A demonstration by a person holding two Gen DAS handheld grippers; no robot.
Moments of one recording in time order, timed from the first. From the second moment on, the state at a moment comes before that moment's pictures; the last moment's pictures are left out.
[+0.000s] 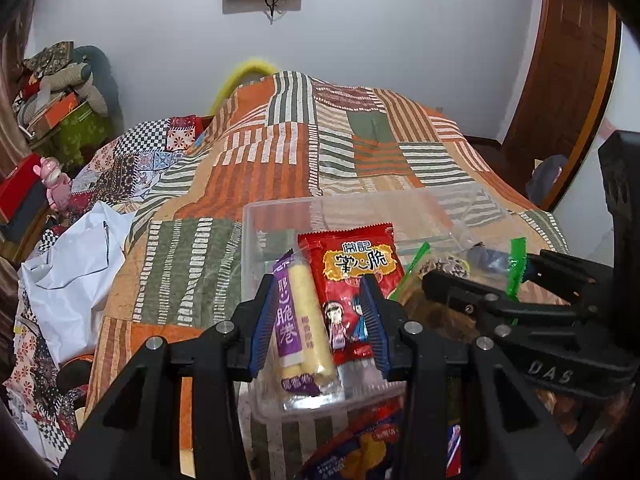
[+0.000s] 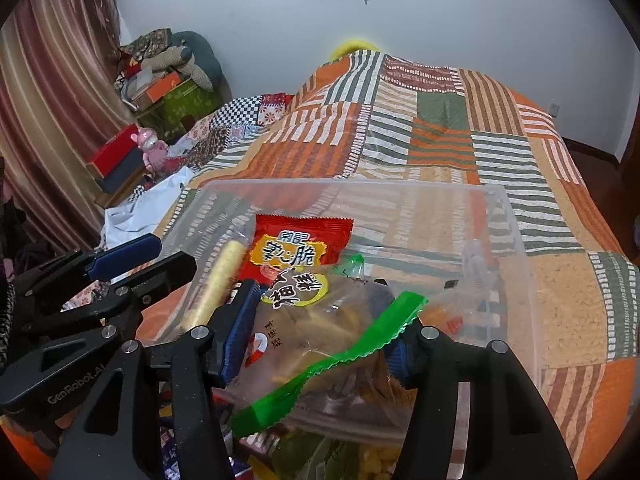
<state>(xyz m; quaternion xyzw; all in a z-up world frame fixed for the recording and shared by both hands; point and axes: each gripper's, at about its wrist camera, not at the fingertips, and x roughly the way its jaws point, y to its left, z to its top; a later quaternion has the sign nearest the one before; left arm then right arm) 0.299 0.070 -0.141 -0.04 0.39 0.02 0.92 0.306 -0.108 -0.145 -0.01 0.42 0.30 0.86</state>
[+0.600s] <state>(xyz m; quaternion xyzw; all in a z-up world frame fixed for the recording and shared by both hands) 0.226 0.065 -0.105 -0.02 0.37 0.00 0.93 0.252 -0.141 -0.097 0.01 0.36 0.30 0.88</state>
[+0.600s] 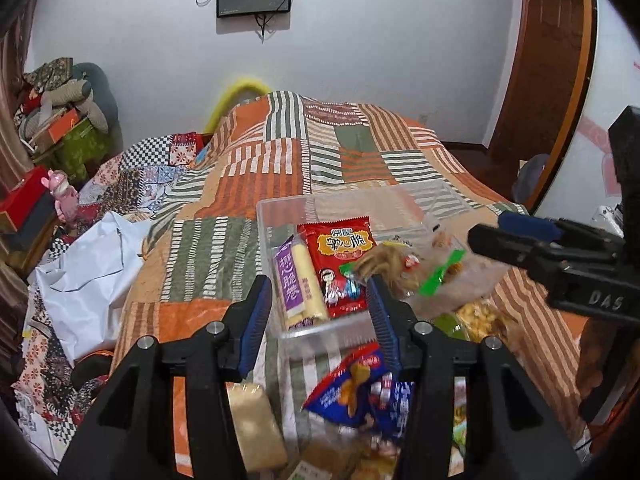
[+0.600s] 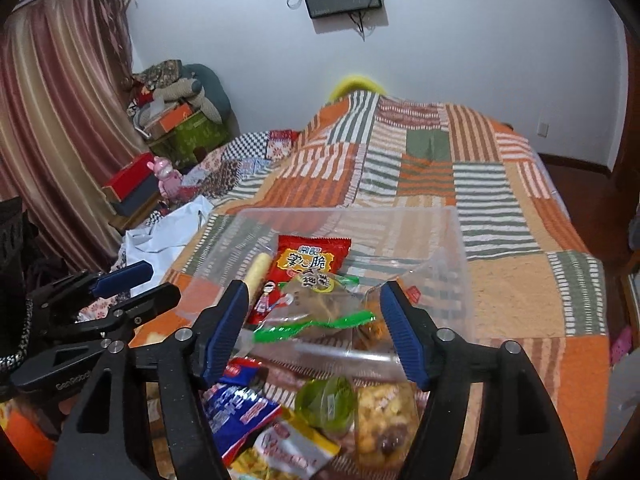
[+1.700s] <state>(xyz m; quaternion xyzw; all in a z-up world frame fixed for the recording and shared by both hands) 0.102 0.059 -0.155 -0.05 0.42 -0.02 0.91 0.149 -0.166 -0.161 0.00 0.40 0.30 0.87</state>
